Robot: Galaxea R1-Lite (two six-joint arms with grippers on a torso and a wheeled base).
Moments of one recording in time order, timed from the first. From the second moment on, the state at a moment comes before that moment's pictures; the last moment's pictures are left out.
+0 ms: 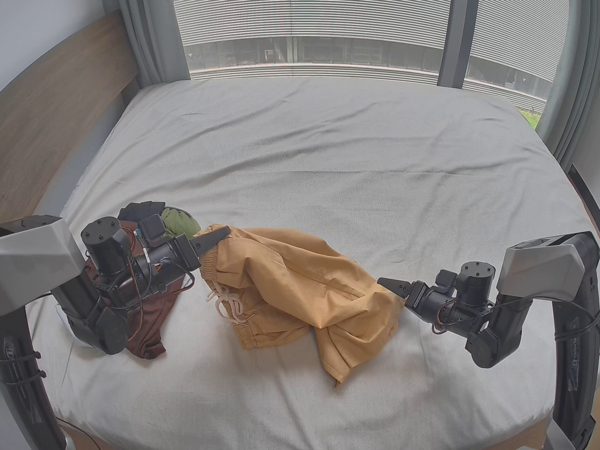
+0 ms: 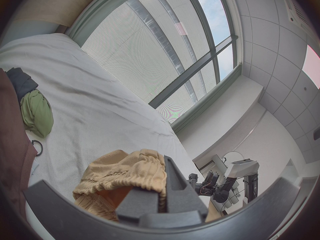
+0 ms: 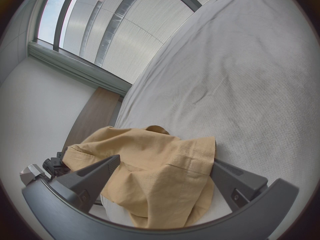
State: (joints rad) left arm -0.19 2.15 -0.65 -1.55 -0.63 -0.67; right arm 0.28 2.44 -0.66 -1.48 0.35 0.79
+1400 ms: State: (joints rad) left arm -0.19 2.15 -0.66 -1.55 -0.63 -0.67; right arm 0.32 2.39 -0.63 -1.55 0.42 0.85
